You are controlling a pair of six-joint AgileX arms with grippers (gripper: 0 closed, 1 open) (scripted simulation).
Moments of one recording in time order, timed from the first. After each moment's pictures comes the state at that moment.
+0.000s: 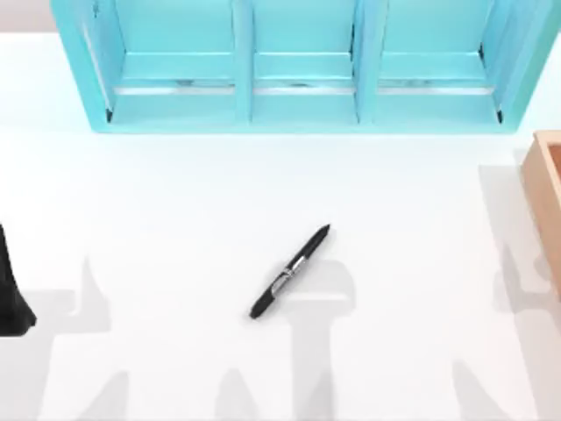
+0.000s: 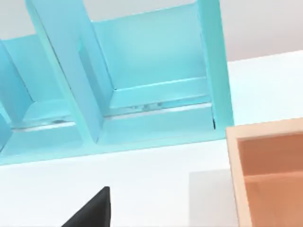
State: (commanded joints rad) left arm 0.00 0.00 0.00 0.00 0.00 0.00; right arm 0.10 0.31 0.28 -0.18 -0.03 0.23
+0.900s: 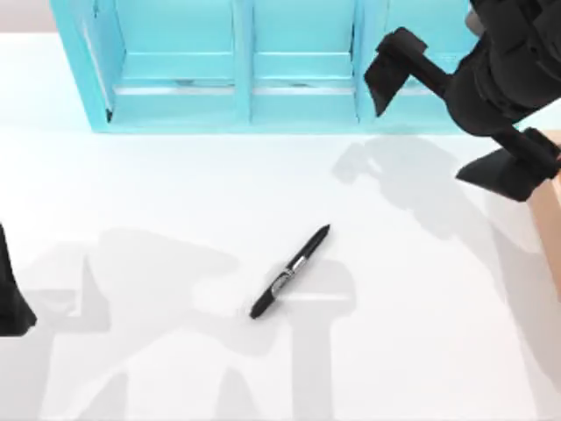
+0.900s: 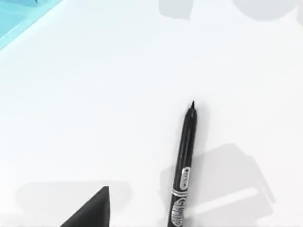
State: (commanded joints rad) left arm 0.00 0.00 0.00 0.00 0.00 0.00; right arm 0.50 1.66 1.46 -0.89 -0.03 1.08
